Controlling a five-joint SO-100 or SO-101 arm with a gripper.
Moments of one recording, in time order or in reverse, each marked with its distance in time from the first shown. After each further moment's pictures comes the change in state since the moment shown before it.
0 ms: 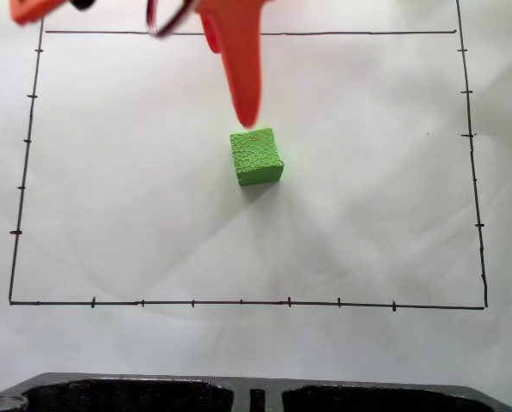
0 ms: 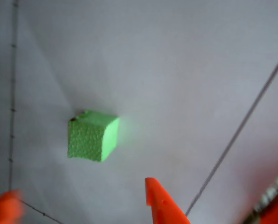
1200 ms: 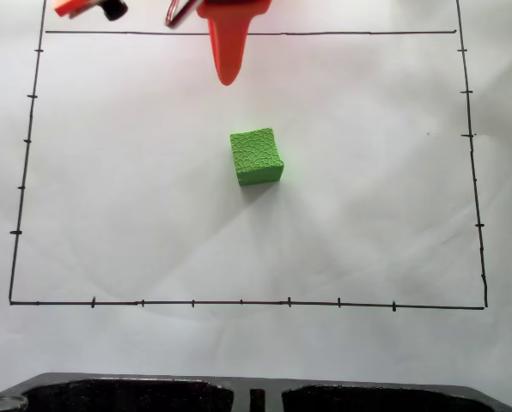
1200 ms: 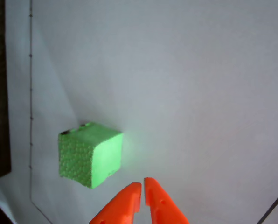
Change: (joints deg) arm -2.1 32.6 29.3 -10.5 6.2
